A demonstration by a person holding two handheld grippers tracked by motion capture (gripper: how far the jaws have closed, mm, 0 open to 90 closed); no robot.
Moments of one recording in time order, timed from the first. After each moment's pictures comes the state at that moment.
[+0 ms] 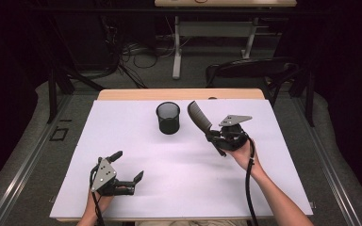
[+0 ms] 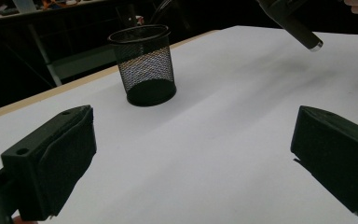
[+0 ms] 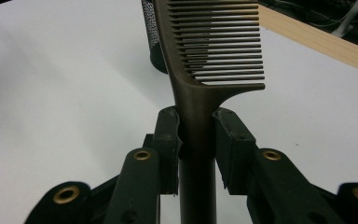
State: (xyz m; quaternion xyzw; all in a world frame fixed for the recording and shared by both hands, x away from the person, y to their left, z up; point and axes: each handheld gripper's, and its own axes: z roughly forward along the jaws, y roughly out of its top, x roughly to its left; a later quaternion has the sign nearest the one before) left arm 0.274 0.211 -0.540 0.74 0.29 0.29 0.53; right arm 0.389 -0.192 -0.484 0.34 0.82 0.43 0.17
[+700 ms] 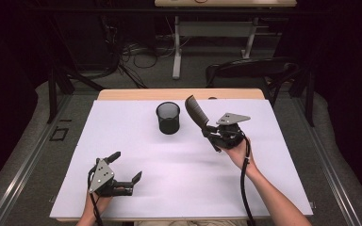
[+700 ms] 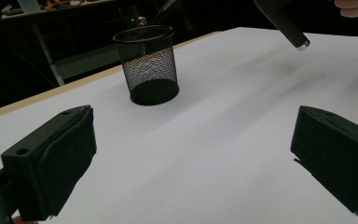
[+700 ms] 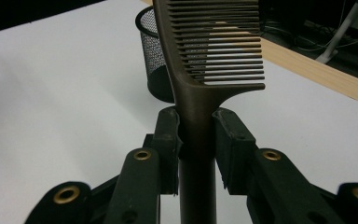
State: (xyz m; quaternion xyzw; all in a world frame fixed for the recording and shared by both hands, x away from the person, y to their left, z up) left arm 0.272 0.214 -0.539 0.74 0.29 0.29 0.54; right arm 0.392 -0.182 -0.482 0.33 0.80 0.46 0.19
